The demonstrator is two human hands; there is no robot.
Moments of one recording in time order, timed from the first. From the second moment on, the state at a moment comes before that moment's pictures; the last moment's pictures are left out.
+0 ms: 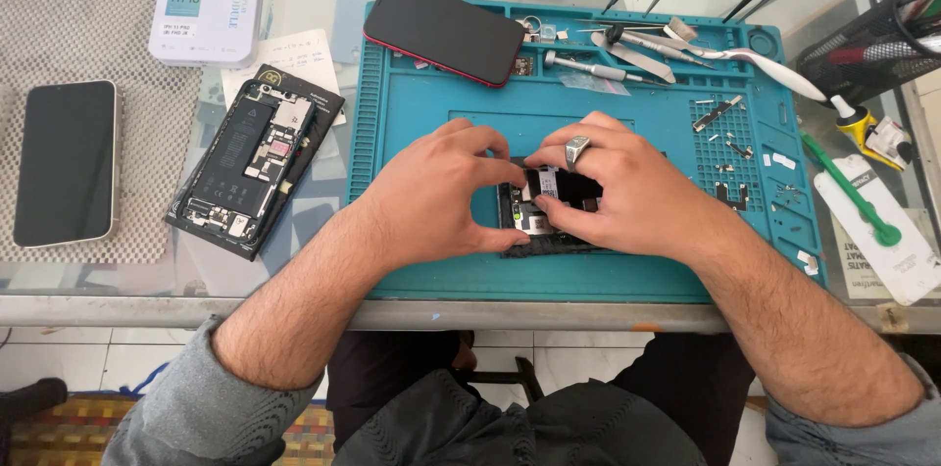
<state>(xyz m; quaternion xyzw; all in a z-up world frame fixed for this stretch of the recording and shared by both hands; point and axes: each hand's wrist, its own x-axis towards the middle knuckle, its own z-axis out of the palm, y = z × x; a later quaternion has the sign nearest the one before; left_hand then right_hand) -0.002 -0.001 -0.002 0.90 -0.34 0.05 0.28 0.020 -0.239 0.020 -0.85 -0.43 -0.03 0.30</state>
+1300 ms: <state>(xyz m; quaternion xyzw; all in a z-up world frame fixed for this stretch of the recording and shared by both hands) -0.003 0.000 0.003 0.90 -0.34 0.03 0.27 0.025 -0.245 0.021 -0.85 -0.42 -0.05 0.32</state>
